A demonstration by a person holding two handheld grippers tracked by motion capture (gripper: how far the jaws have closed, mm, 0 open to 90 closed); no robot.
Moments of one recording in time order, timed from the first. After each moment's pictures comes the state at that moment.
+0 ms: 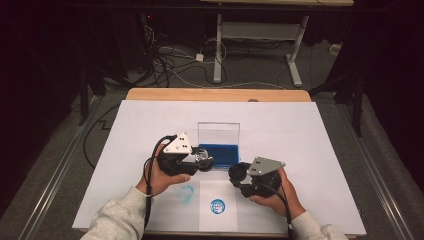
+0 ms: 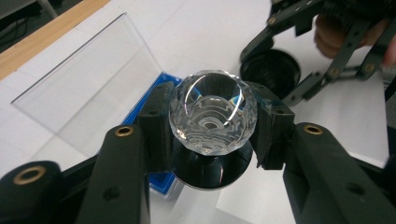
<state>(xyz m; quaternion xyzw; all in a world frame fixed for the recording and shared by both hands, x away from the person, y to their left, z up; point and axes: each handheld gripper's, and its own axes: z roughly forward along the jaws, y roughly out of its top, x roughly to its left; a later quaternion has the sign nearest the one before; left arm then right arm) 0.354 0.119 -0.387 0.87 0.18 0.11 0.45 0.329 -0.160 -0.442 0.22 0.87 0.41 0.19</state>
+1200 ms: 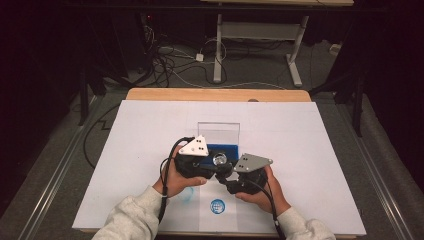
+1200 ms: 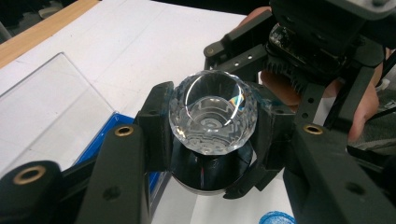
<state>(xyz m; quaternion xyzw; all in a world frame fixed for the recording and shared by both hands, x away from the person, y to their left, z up) 0.354 0.083 -0.392 0.86 0.14 0.06 0.48 0.333 -0.128 -0.436 0.20 0.85 0.45 0.18</state>
